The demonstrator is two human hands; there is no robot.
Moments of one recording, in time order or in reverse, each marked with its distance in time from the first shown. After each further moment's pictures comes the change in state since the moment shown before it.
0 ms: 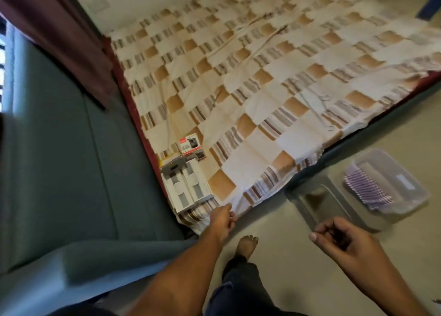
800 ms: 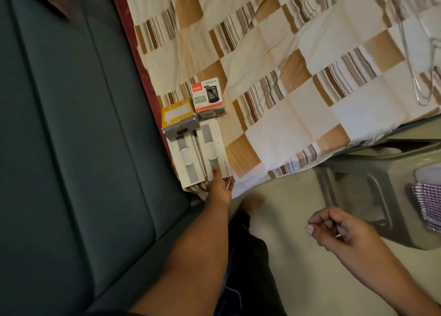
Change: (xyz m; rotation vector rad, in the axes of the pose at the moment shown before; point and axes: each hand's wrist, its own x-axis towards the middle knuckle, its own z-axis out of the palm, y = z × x) left_hand 0.217 -0.002 -0.026 -0.814 0.288 -0.355; right_hand 0.195 0.008 0.096 -0.036 -0.463 0.303
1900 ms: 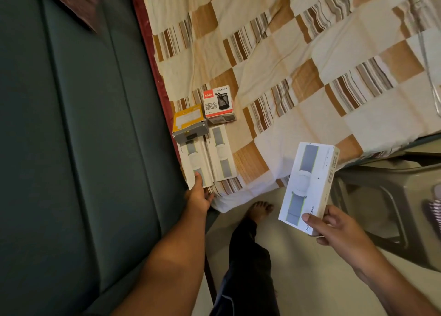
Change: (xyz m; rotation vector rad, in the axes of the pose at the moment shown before) left_hand -0.007 0.063 -0.046 0.131 0.150 0.115; right_hand 0.058 0.036 0.015 0.309 0.048 0.256
